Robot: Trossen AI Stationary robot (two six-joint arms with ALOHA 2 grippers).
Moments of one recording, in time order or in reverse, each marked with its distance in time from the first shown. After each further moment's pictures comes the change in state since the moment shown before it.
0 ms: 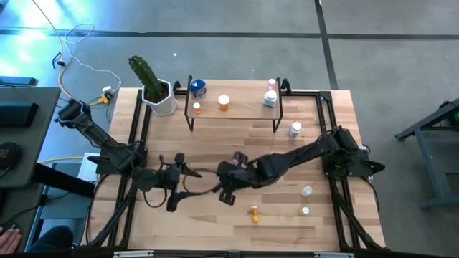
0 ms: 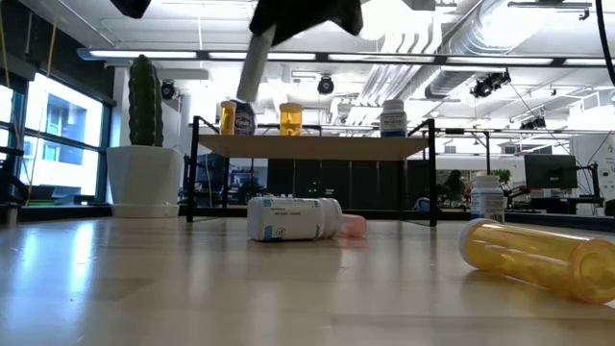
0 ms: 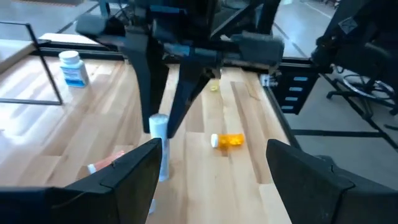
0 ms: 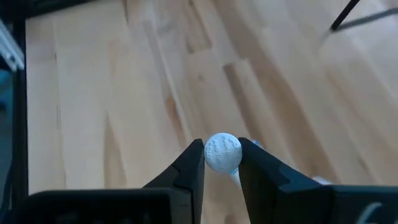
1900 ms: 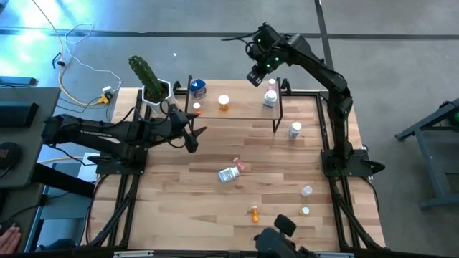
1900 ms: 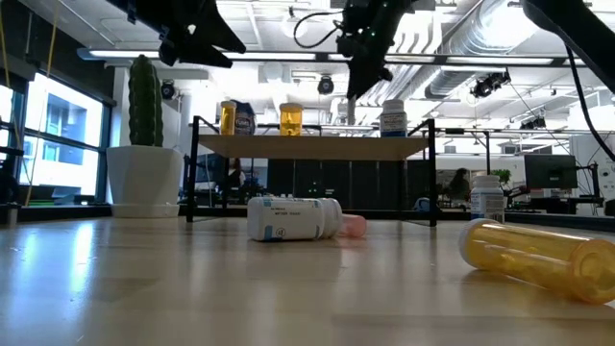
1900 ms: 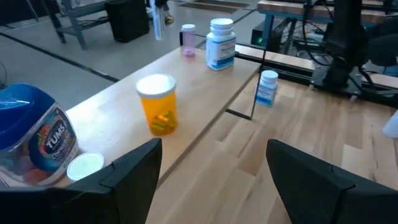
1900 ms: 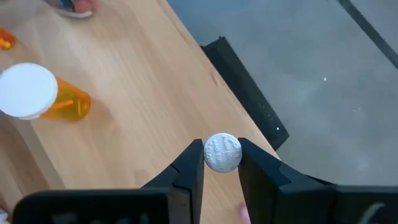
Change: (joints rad) left arm 0.646 -0.126 0.000 -0.109 0.010 0.123; right arm -0.998 0.060 0.536 -0.577 -0.381 -0.622
